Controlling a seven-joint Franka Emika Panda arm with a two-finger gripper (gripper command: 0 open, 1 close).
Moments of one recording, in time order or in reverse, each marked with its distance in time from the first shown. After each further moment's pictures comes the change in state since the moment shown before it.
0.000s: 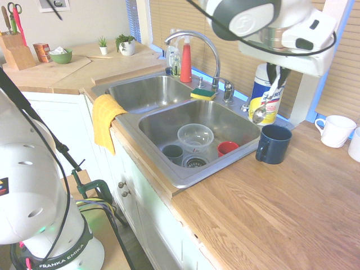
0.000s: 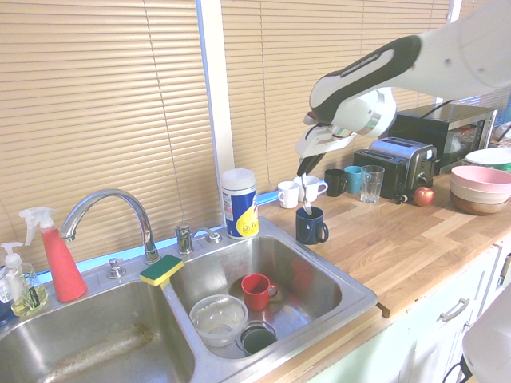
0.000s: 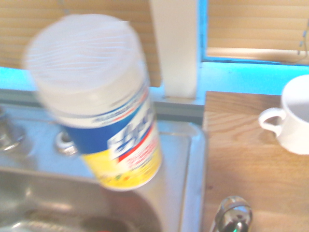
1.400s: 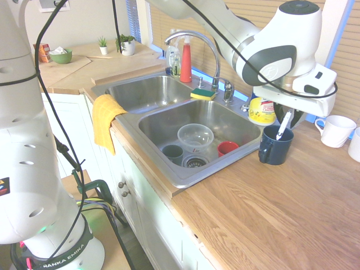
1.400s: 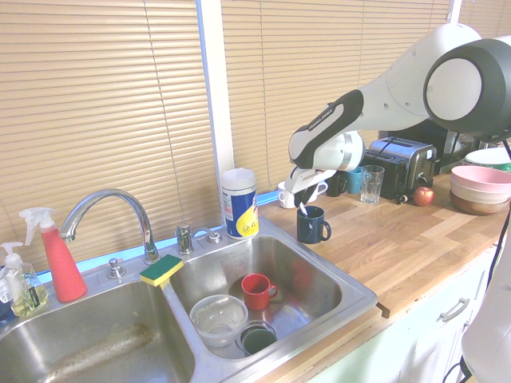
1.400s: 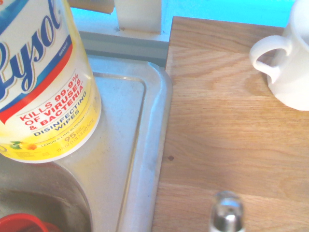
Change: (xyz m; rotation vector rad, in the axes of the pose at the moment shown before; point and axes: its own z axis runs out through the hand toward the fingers) arm 0.028 0.021 0.133 -0.188 -0.038 -0.011
